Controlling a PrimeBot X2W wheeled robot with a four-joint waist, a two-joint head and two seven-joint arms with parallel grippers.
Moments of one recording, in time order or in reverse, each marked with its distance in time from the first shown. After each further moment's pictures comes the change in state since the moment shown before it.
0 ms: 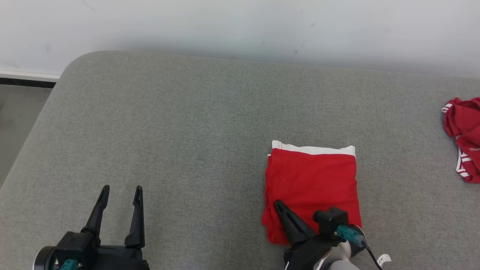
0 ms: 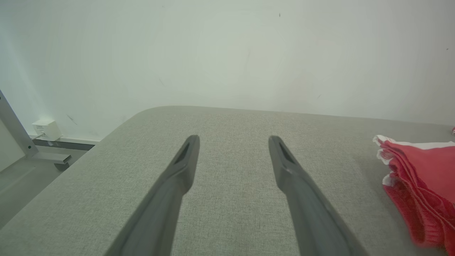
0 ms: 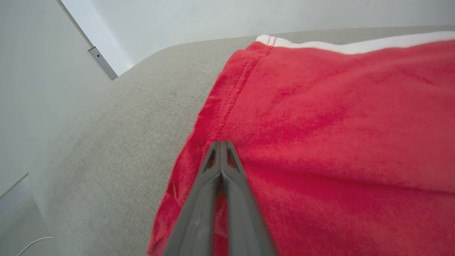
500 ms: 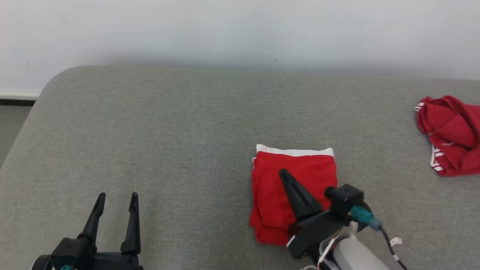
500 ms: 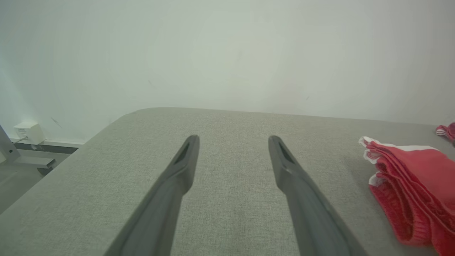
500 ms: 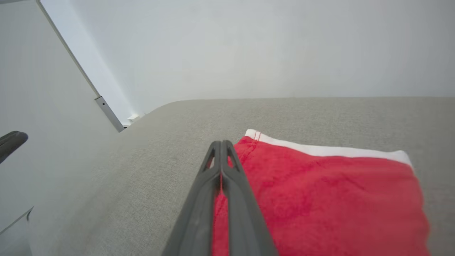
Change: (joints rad) left arm 0.018 0.000 0.014 0.012 -0.005 0.004 0.000; right arm -0.022 -0.003 -0.058 -0.147 -0.008 0.000 0.000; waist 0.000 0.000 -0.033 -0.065
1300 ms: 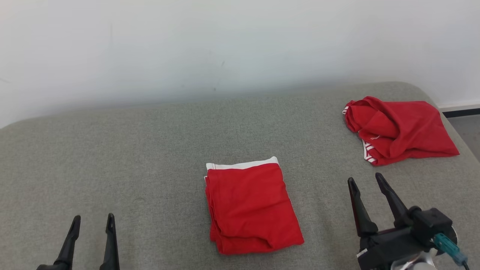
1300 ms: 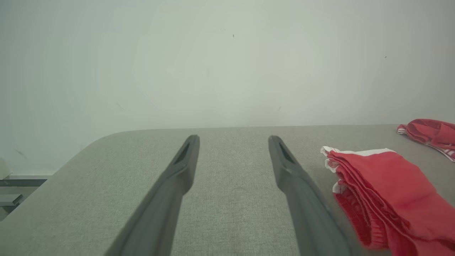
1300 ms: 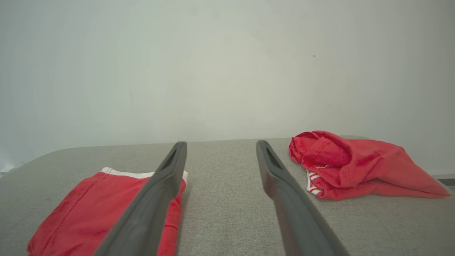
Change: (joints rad) left arm 0.109 0.017 0.072 -0.069 0.017 0.014 0.000; right arm 0.232 -0.148 -0.278 -0.259 -0.095 0.000 0.000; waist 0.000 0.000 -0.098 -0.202
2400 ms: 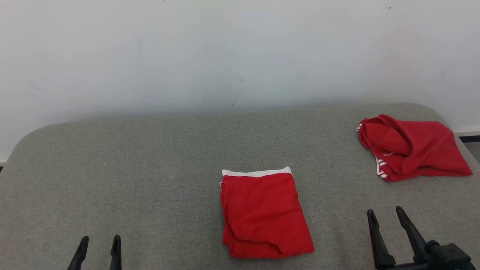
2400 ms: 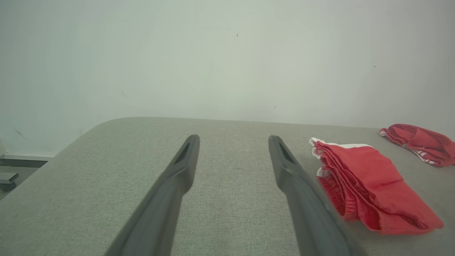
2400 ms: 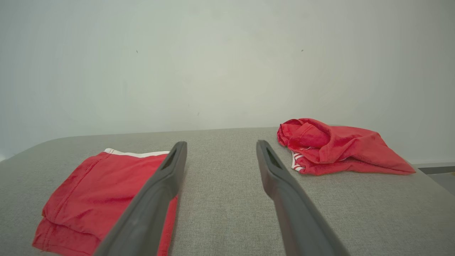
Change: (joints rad) left arm 0.121 0.068 -0.063 -0.062 -0.143 -0.015 0.018; right arm 0.215 0.036 -0.132 -0.135 -0.077 0.000 0.035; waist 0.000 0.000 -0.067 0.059
